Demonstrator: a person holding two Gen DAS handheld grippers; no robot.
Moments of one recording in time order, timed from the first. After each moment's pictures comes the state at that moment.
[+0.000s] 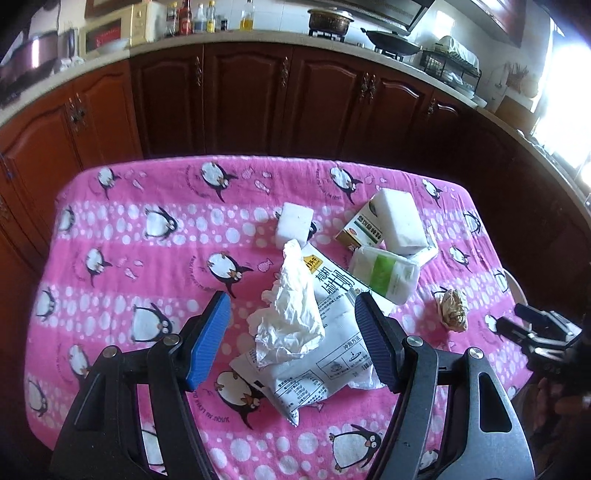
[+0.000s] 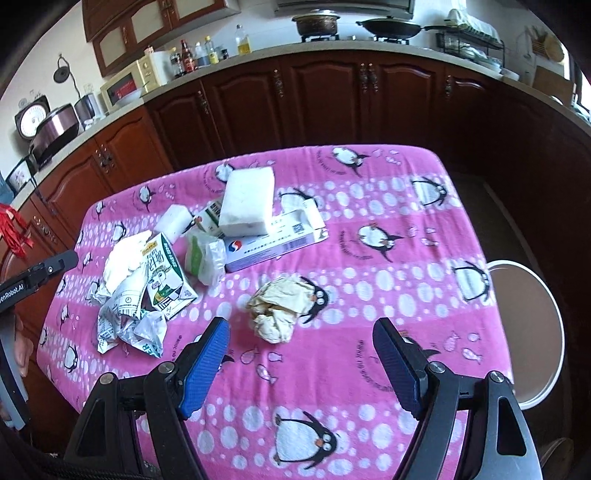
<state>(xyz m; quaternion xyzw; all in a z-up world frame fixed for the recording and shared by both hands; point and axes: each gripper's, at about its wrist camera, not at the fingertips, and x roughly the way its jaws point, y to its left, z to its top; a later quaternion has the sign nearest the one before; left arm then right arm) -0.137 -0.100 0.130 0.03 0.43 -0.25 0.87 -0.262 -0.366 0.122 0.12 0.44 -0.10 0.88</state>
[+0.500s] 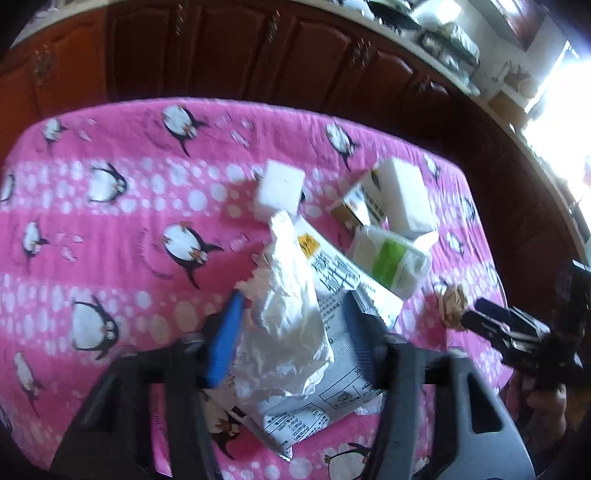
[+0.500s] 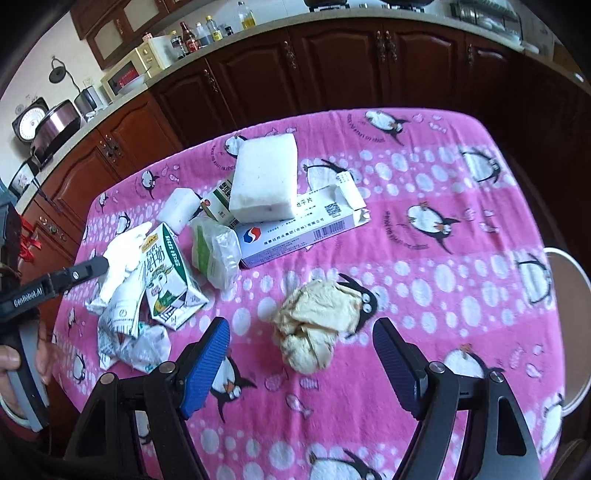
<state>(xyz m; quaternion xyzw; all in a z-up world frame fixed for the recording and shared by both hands) -0.090 -0.117 0.079 0.00 0.51 -0.30 0.81 -0.210 -0.368 0.081 0.17 0.48 -0.06 0.86</state>
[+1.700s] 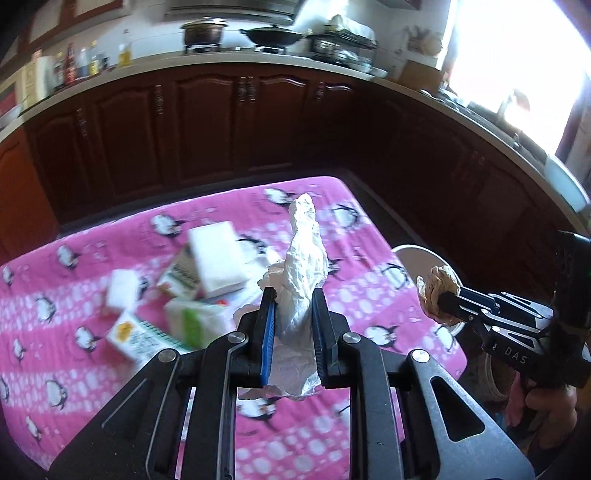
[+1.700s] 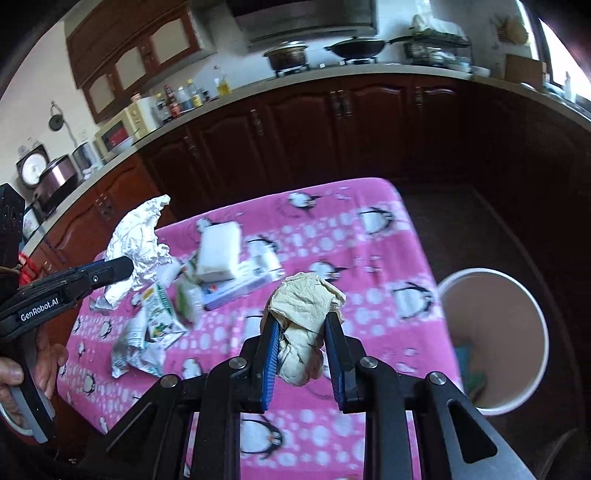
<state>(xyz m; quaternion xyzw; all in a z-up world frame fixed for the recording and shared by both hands) -0.202 -0.276 0.184 0.10 0.38 -0.41 0.82 -0.328 -0.439 0.168 0.18 0.37 -0.13 0.90</state>
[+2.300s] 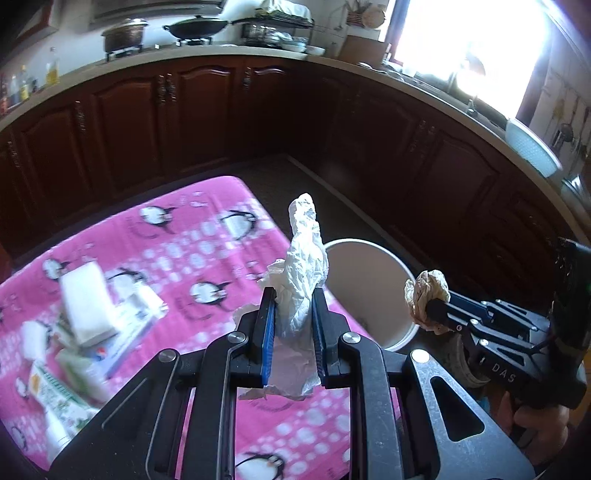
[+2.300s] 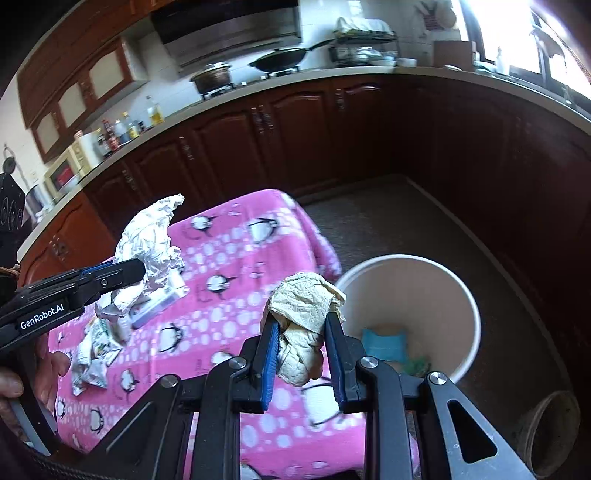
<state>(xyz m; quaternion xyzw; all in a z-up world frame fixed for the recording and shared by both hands) -0.244 -0.409 0.176 0.13 0.39 -0.49 0.77 -0.407 -0.528 0.170 0.21 0.35 -0.24 0.88</state>
